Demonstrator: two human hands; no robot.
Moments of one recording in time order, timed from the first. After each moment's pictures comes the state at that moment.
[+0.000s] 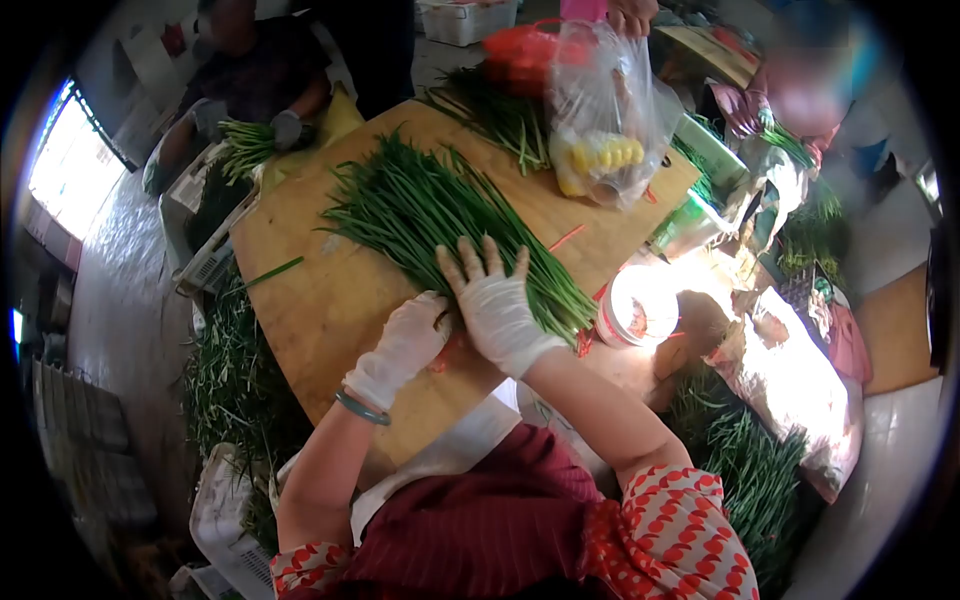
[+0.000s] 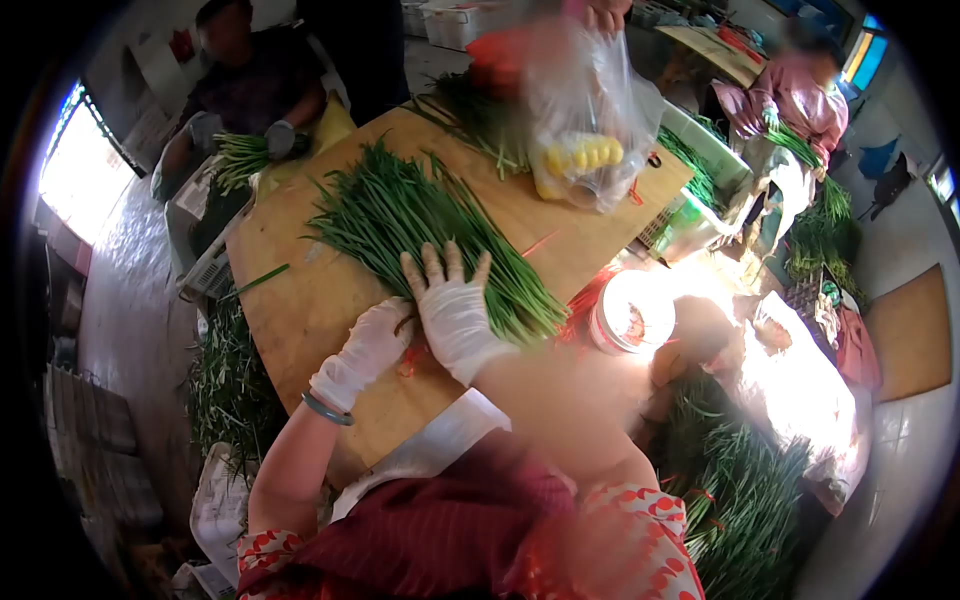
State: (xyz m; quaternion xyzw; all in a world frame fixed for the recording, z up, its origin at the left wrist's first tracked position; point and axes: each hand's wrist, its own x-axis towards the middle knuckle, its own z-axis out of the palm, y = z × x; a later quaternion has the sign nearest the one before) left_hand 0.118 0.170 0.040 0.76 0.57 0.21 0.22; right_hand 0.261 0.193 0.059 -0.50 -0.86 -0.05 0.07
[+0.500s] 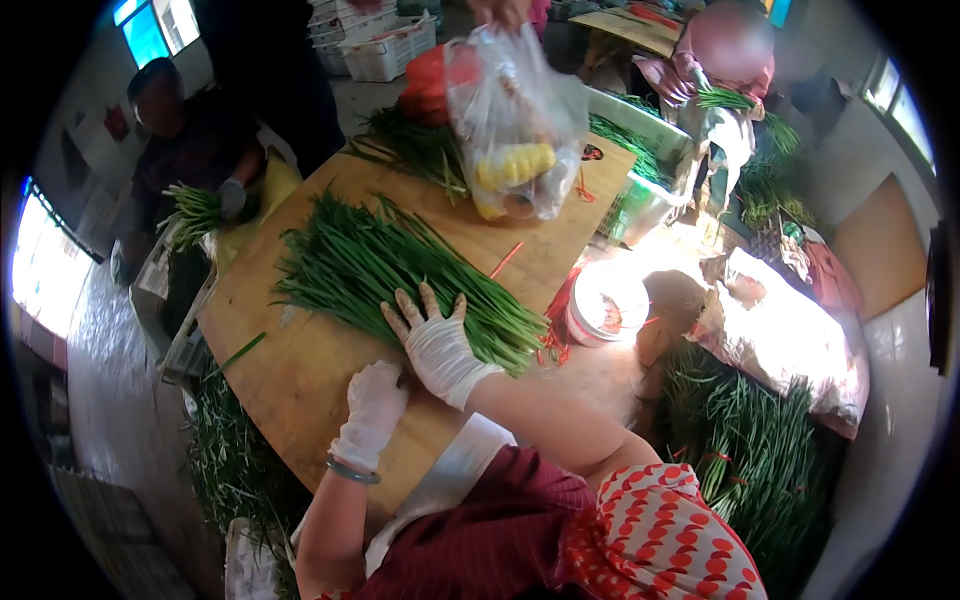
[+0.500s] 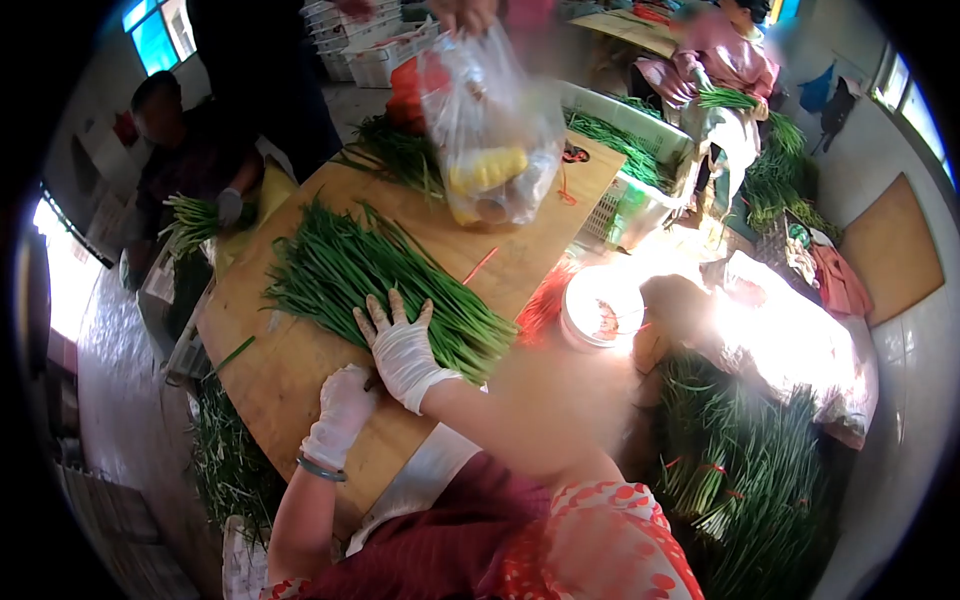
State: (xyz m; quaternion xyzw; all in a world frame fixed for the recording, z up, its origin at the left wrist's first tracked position) left_hand 0.127 0.163 0.026 0.75 0.65 0.03 0.11; right_hand 0.261 0.201 0.052 -0.53 -0.85 0.01 0.04
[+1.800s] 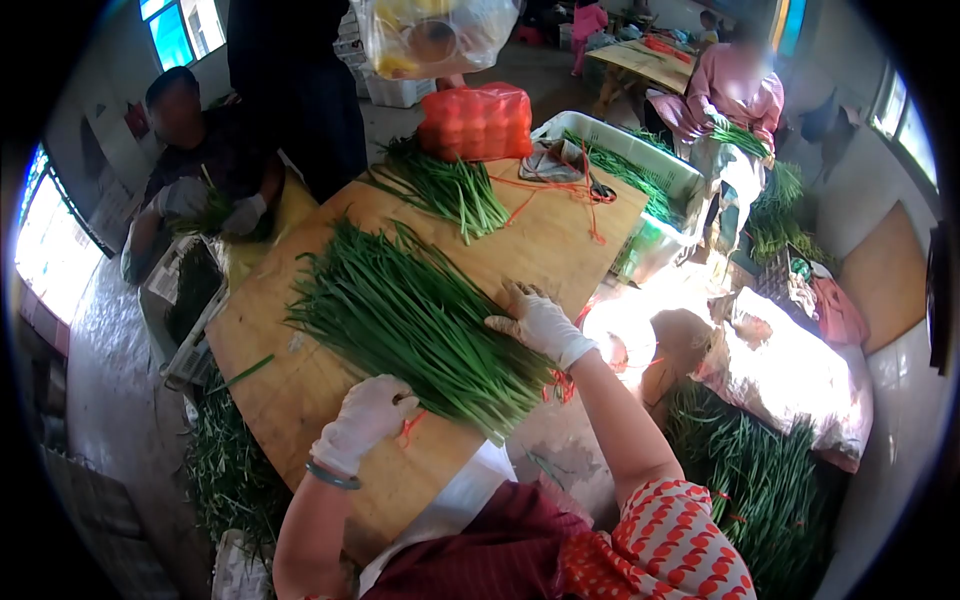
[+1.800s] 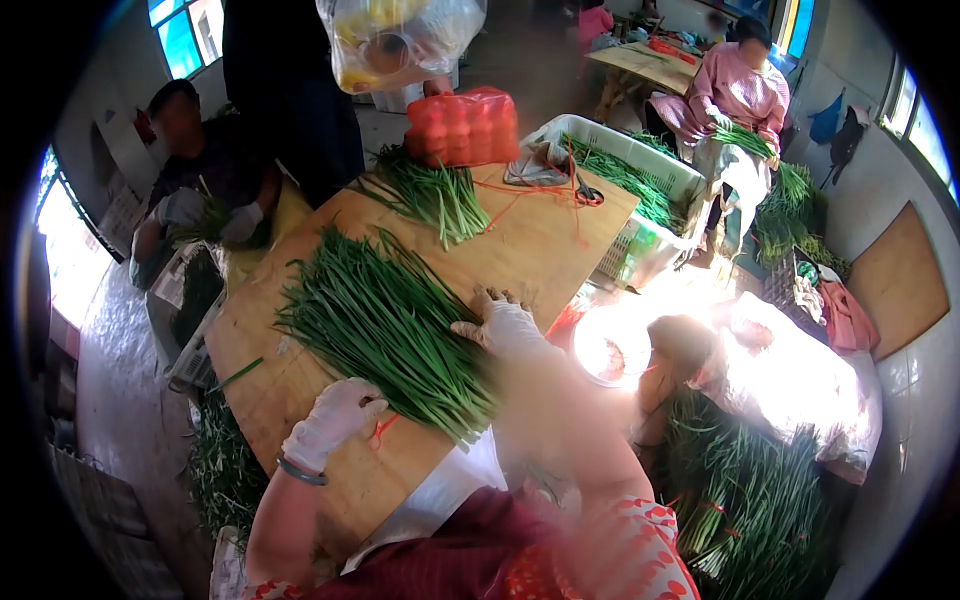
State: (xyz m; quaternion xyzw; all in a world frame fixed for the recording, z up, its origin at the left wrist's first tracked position) left_hand 0.121 0.187 0.074 0.75 0.61 0.06 0.25; right_hand 0.391 0.275 0.044 -0.59 -0.76 0.22 0.17
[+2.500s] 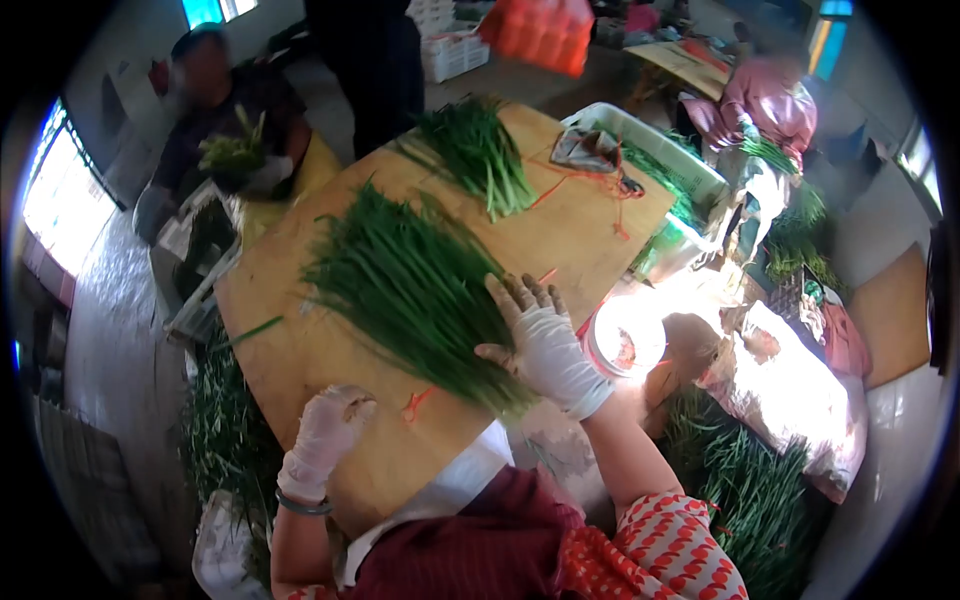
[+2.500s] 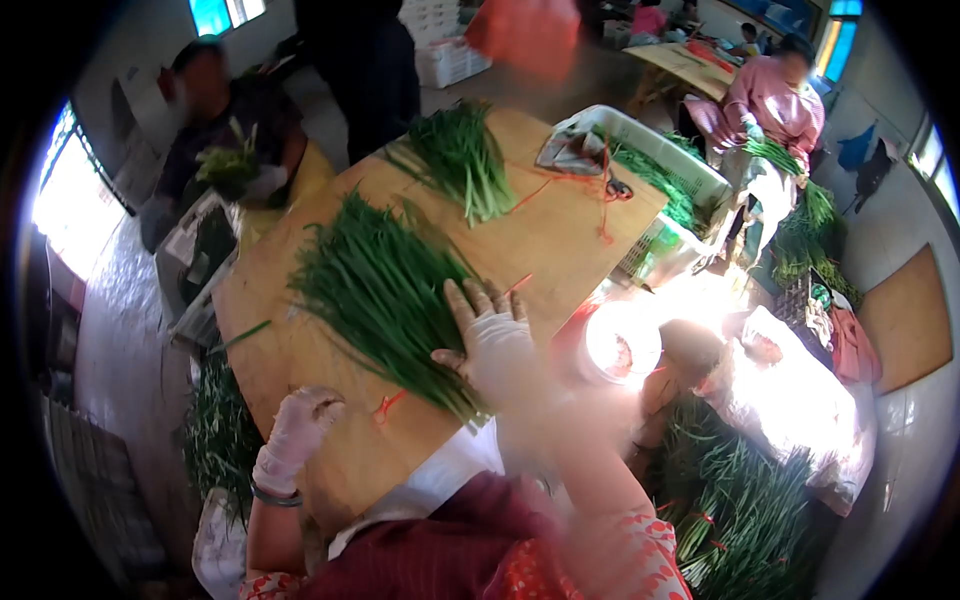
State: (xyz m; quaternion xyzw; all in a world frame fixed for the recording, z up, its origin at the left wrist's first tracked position) left_hand 0.069 0.120 0.076 0.72 0.62 0.22 0.21; right_hand 0.352 0.204 0.101 -0.53 -0.82 0.08 0.17
